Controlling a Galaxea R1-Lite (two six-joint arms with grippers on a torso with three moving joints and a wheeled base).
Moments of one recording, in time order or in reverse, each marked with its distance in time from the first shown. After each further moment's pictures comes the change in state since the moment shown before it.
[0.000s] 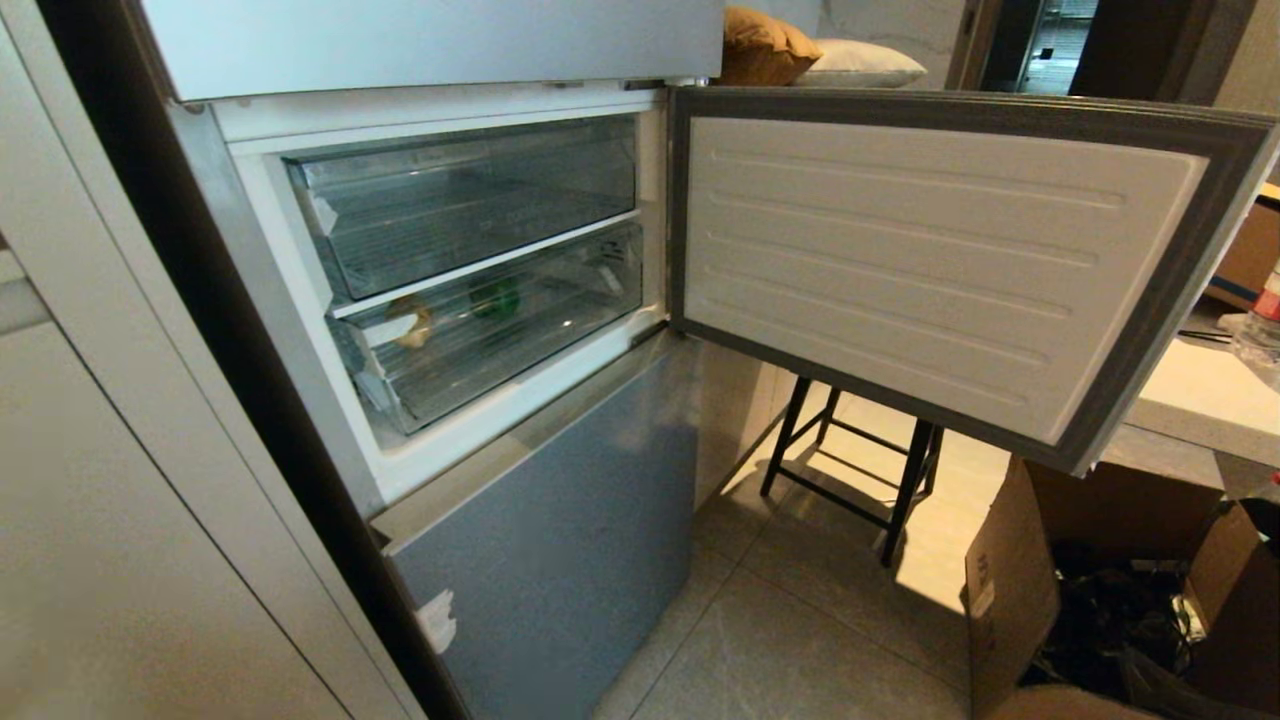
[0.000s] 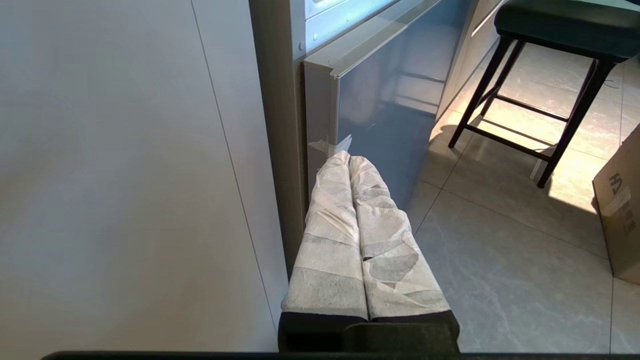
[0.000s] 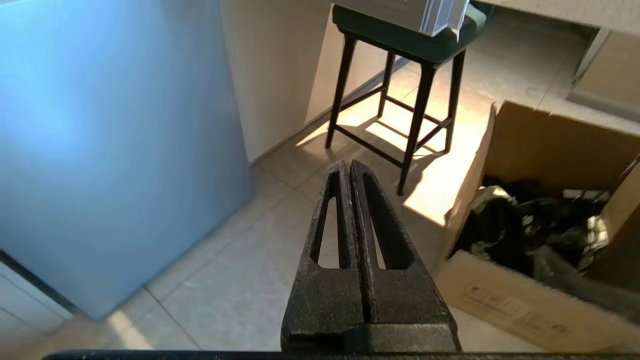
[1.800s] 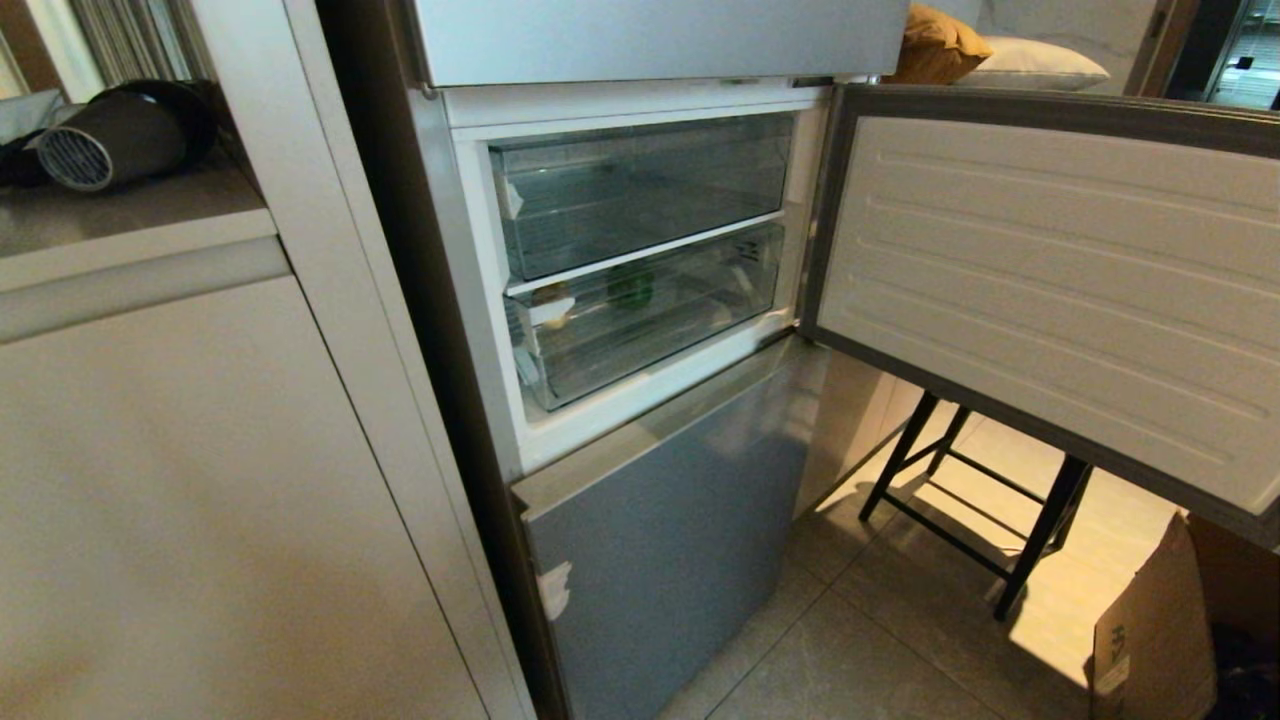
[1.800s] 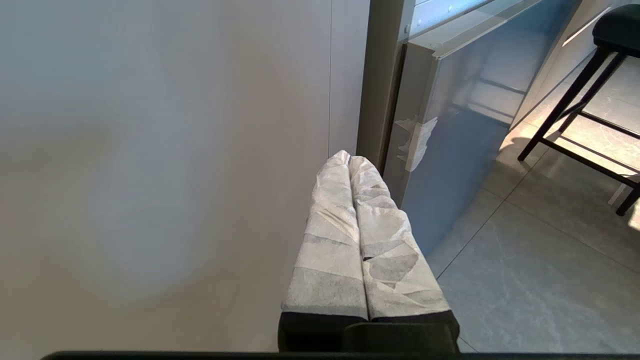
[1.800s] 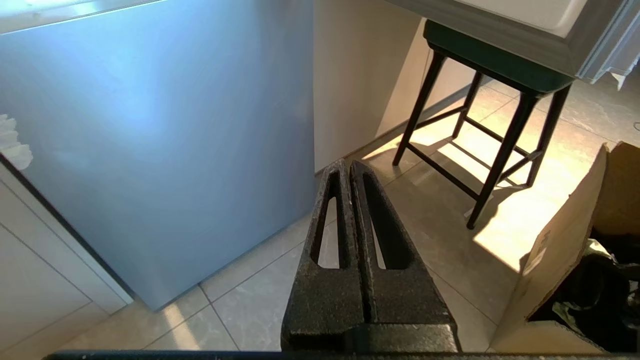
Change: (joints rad) left arm 0.000 0.000 0.000 0.000 -0.001 0.003; right arm 0.000 0.000 0.000 -0.001 -0.014 0.014
